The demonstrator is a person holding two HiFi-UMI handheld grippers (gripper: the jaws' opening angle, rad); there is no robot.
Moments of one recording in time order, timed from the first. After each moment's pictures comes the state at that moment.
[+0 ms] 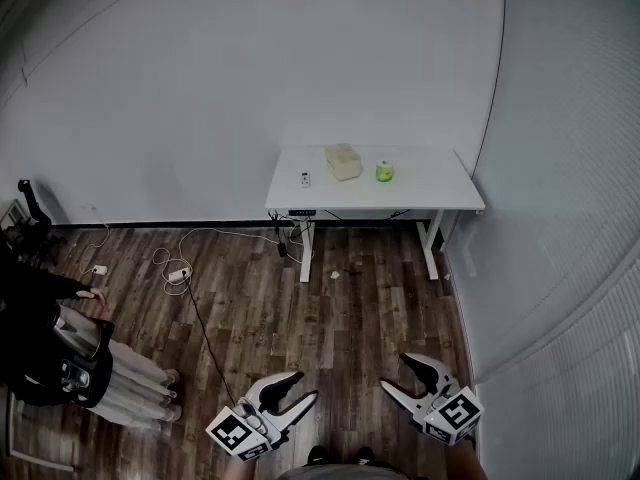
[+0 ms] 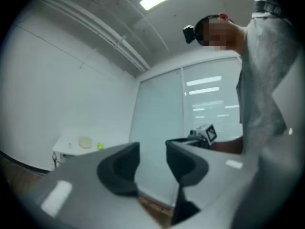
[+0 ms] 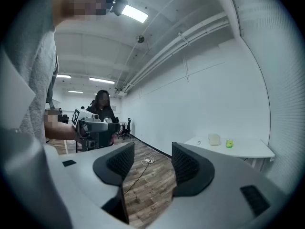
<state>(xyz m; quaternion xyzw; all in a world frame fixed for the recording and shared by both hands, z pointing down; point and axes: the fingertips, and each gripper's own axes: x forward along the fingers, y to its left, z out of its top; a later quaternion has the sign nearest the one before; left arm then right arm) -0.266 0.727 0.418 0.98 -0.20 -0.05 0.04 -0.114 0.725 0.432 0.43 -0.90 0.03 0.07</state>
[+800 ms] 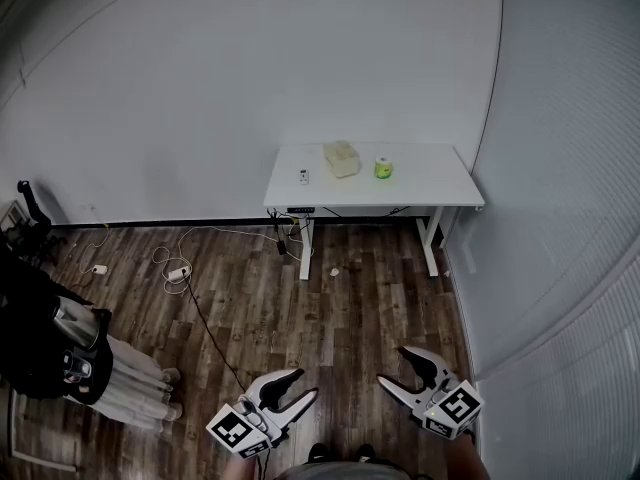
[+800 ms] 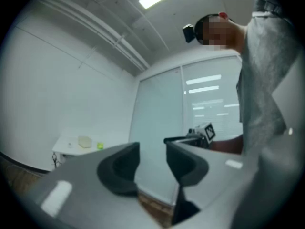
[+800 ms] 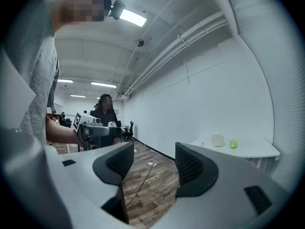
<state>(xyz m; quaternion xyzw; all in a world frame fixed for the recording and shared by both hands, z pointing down) -0.255 0.722 0.419 0.98 -0.20 -0.04 0.03 -0.110 0.716 0.426 0.42 -0.91 0.03 0.05</state>
